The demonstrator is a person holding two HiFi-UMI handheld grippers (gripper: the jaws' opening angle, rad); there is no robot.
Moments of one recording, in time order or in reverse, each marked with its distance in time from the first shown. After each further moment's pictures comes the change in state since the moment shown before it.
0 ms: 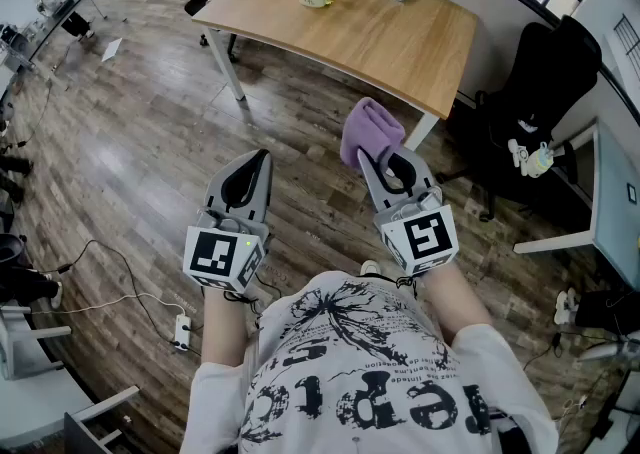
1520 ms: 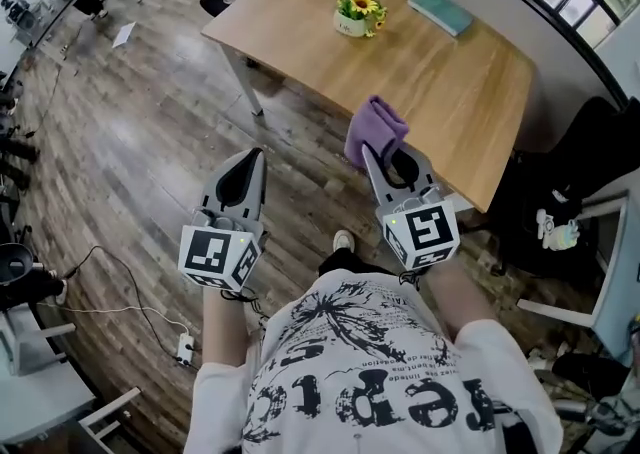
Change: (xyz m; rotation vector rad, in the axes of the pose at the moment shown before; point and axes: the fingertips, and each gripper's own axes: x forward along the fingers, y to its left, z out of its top) left arm 0.230 0.204 -0.039 -0.054 0.082 0.140; right arm 0.292 -0.148 -0.054 0.093 0.068 0.076
